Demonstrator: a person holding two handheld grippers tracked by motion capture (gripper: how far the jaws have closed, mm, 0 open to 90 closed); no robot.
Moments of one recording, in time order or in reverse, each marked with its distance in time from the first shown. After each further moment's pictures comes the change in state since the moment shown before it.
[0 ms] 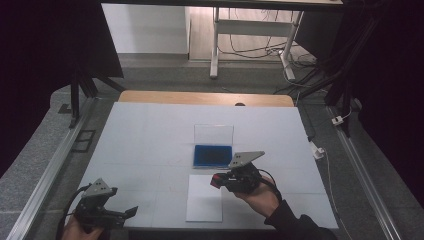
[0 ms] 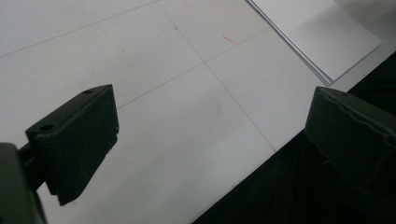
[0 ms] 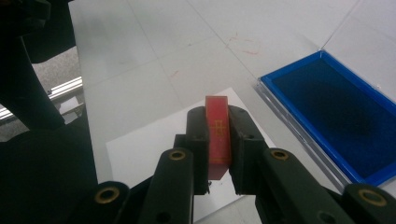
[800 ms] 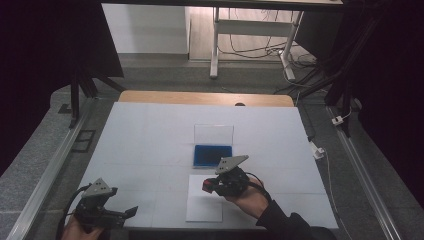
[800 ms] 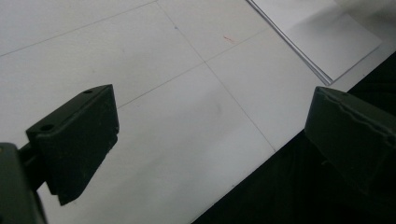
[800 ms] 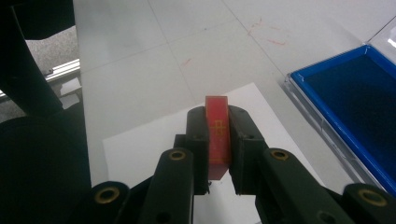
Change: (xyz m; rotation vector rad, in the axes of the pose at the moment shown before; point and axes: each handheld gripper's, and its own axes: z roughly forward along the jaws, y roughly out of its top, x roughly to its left) left arm 0.000 0.000 0.000 0.002 -0.002 -0.002; right arm 0.008 -0.001 0.033 0.062 0.029 -0.064
